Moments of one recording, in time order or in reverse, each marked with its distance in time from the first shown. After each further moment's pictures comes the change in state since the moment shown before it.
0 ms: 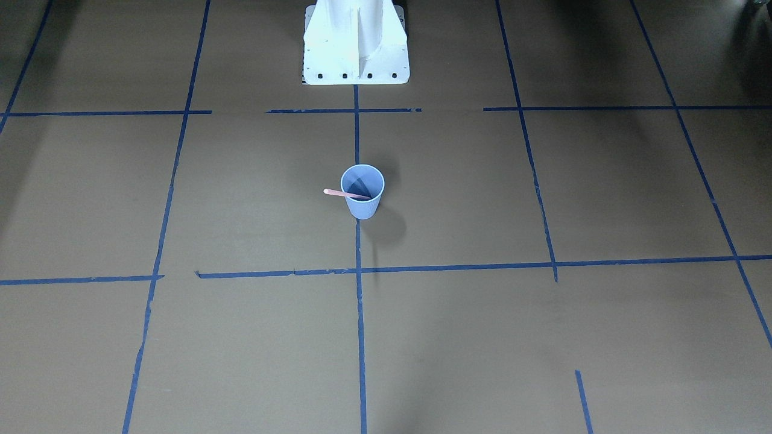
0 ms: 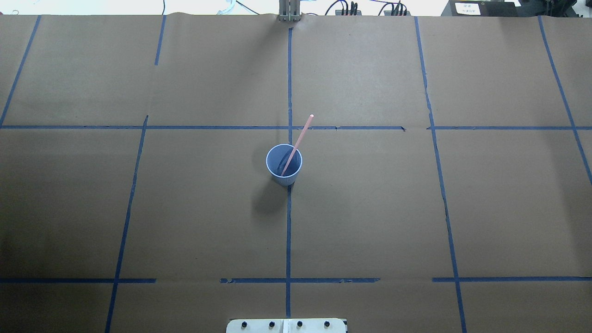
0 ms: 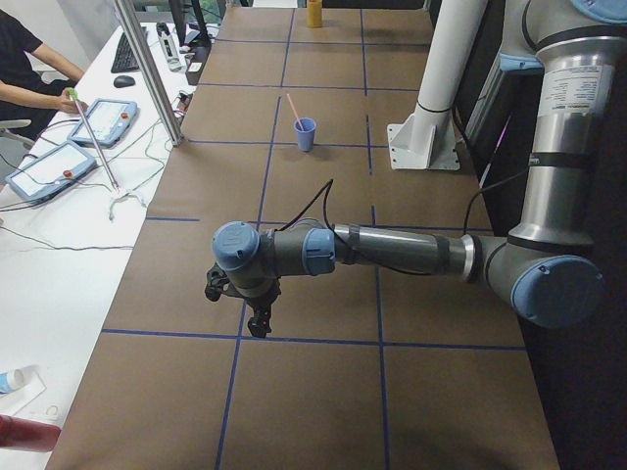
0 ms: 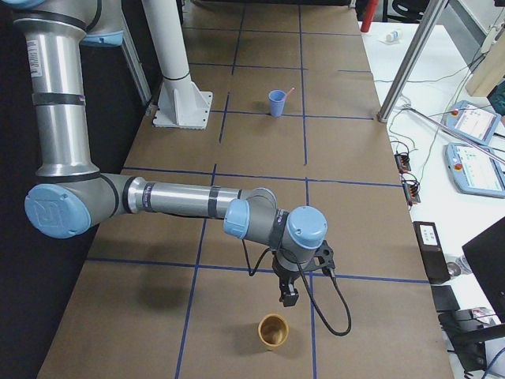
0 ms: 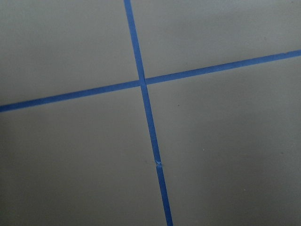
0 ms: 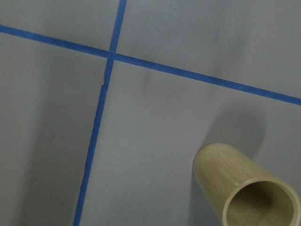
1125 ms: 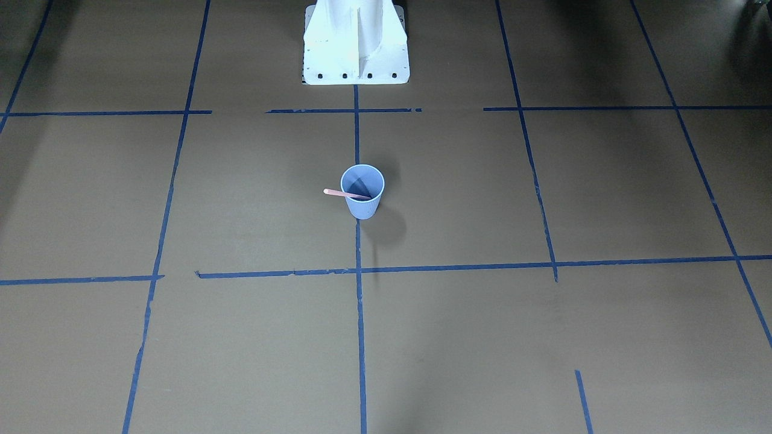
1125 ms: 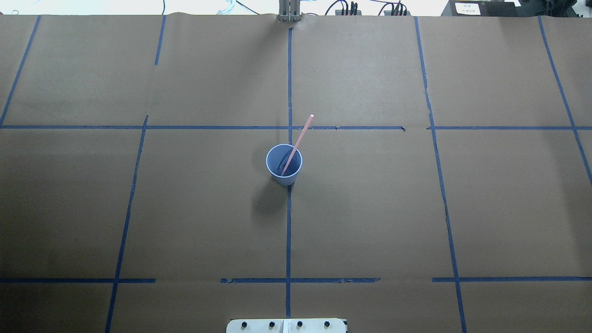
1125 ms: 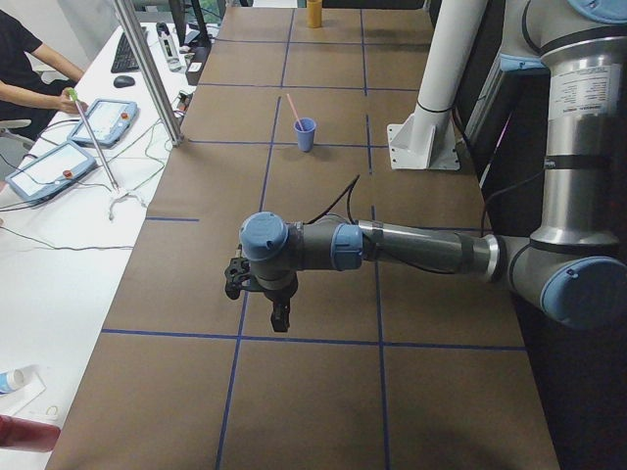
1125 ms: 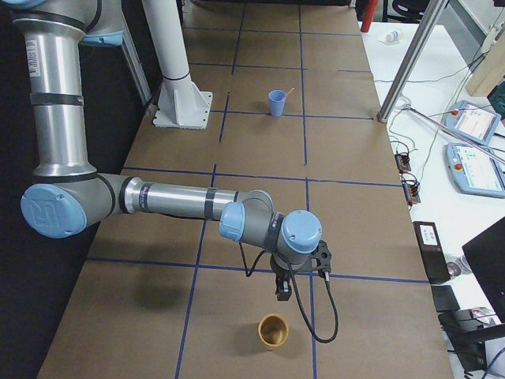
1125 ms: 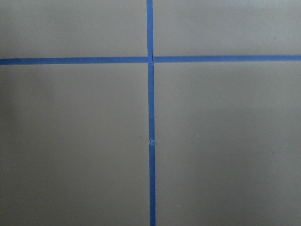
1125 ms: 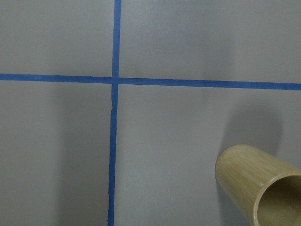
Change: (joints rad) left arm 0.004 0.094 -0.101 -0.050 0.008 -0.184; right arm -0.002 -0.027 0.004 0.105 0.064 0.249
